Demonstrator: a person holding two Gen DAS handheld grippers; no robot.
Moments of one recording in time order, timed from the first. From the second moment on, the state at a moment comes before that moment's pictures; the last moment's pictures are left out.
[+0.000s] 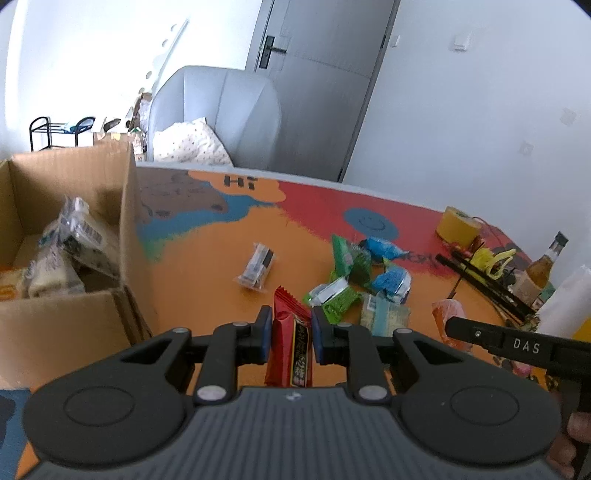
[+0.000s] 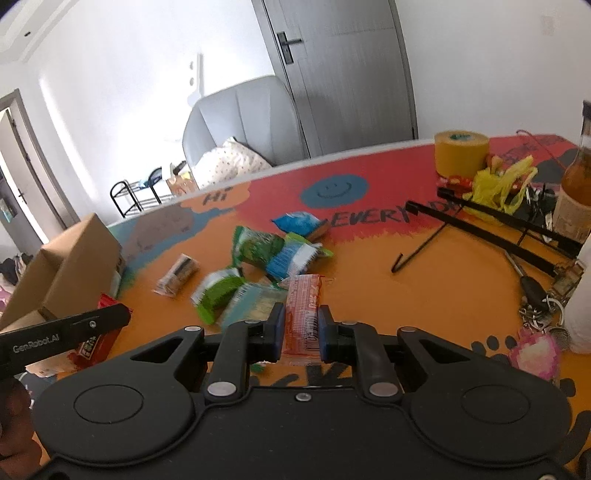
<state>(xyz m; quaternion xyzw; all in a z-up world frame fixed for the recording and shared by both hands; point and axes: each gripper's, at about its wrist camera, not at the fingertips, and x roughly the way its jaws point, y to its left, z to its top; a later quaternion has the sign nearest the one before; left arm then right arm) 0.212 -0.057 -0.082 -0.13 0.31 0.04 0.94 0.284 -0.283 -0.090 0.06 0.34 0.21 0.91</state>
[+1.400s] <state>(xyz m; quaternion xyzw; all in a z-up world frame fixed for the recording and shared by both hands) 0.158 0.045 -0.012 -0.14 0.21 0.08 0.96 0.232 -0.190 -0.099 0.01 0.40 0.24 0.88</state>
